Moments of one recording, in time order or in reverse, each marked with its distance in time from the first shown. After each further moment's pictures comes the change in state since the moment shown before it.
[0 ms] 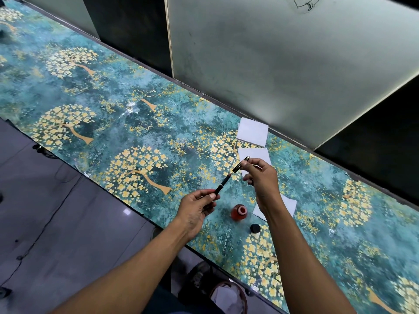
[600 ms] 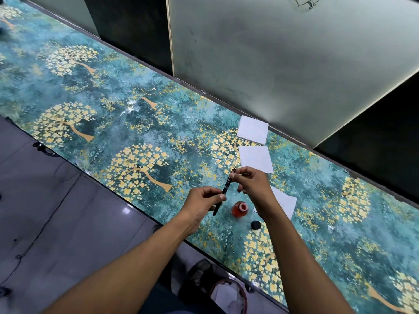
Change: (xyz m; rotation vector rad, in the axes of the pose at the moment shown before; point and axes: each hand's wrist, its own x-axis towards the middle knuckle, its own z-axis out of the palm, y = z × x) left_hand 0.000 0.004 0.006 0.458 -0.065 0.103; right_hand -0.019 0.010 0.005 -0.235 -0.136 0.030
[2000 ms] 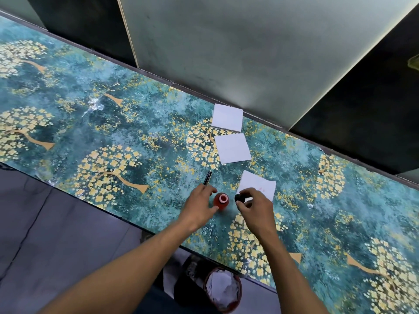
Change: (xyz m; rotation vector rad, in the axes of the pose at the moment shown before) left_hand 0.032 -0.044 0.037 1.070 -0.126 0.304; right_hand -0.045 0.093 -0.048 -0.555 0.252 -0.035
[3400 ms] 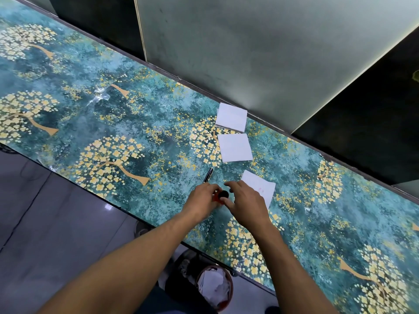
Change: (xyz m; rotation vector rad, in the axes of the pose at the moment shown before) left_hand 0.008 0.005 0.004 -0.030 0.013 0.047; right_hand 0.007 -0.032 0.001 -0.534 -0.135 -0.358
